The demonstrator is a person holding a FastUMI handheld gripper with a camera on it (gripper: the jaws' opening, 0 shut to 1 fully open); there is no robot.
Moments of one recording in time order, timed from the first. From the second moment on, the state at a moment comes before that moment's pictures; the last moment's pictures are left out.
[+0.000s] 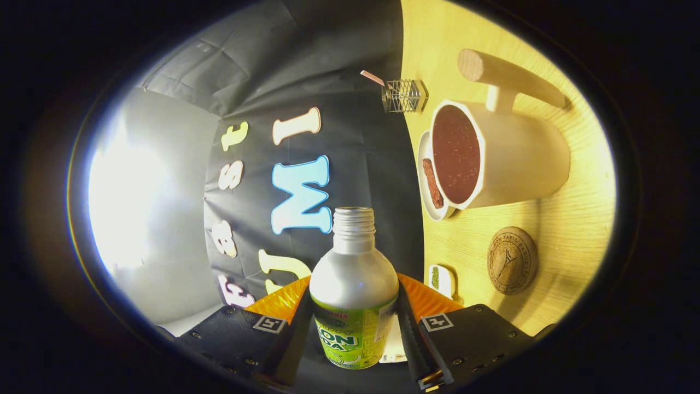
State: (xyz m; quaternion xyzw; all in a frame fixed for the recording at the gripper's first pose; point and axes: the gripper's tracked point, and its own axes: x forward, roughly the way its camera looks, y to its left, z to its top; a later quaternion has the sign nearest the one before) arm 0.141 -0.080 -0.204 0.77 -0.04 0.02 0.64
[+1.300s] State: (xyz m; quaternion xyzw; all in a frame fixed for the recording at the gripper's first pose) arm 0.145 -0.089 -0.195 0.81 -0.07 0.02 0.58
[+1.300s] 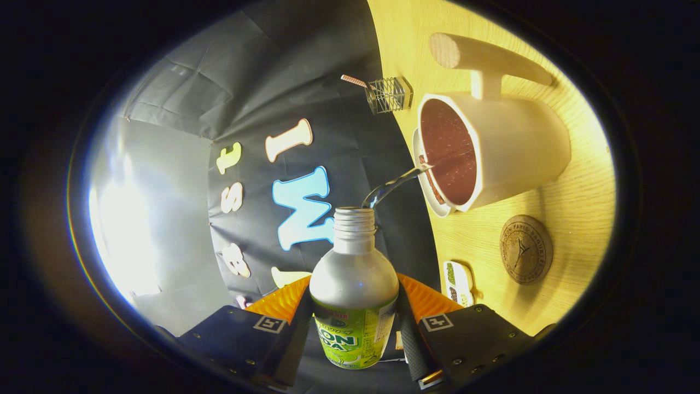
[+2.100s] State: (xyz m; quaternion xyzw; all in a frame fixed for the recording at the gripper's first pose) arm 0.143 -0.089 -0.181 0.84 -0.09 0.02 0.54
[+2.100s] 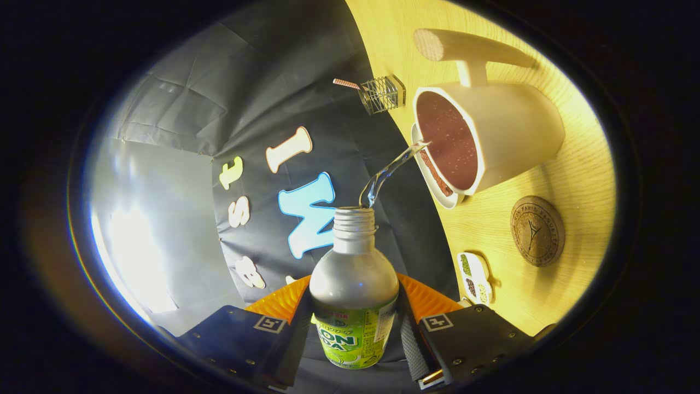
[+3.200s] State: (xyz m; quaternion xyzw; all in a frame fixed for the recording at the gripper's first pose) arm 0.144 -0.093 -0.161 0.89 -0.12 0.02 0.44
